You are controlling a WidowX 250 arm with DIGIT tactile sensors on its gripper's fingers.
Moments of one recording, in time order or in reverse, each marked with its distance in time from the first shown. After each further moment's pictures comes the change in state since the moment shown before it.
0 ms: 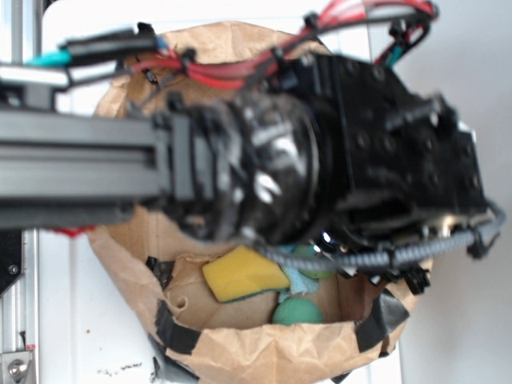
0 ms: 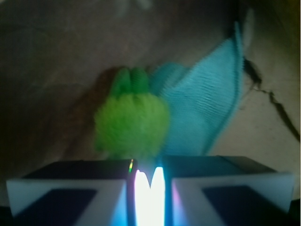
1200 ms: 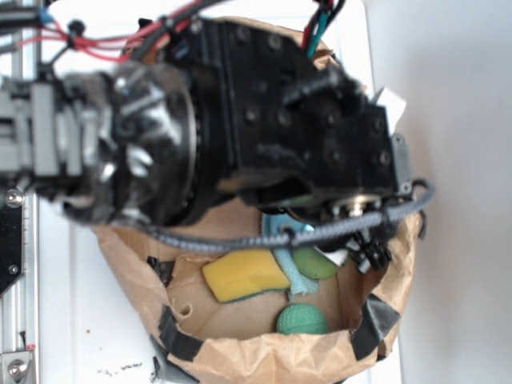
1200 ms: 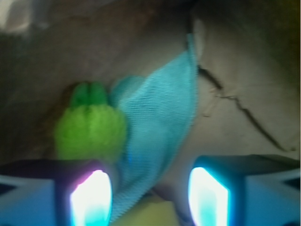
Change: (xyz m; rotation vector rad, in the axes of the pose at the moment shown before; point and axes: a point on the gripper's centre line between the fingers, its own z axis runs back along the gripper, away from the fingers) arm -0.014 0.006 -0.004 -0.048 -0.129 -0.052
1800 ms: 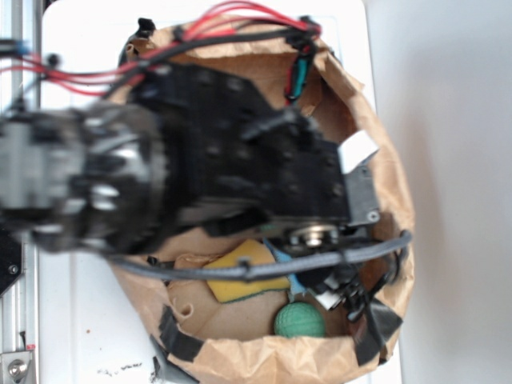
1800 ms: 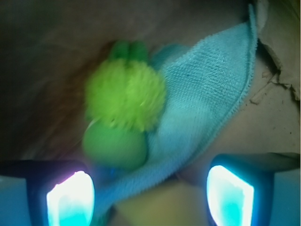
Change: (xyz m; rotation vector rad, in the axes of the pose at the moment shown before) arm -0.023 -0.012 0.003 -0.140 0.017 -0.152
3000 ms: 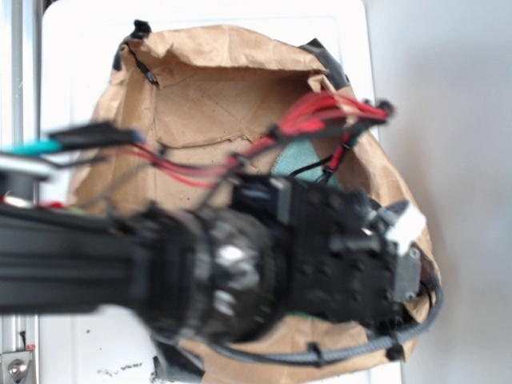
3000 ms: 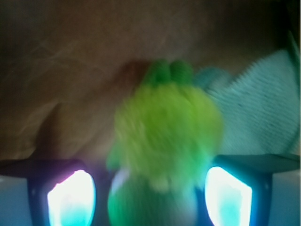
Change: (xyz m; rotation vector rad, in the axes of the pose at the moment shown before) arm 0.011 -0.019 -0.057 0.147 -0.111 -0.008
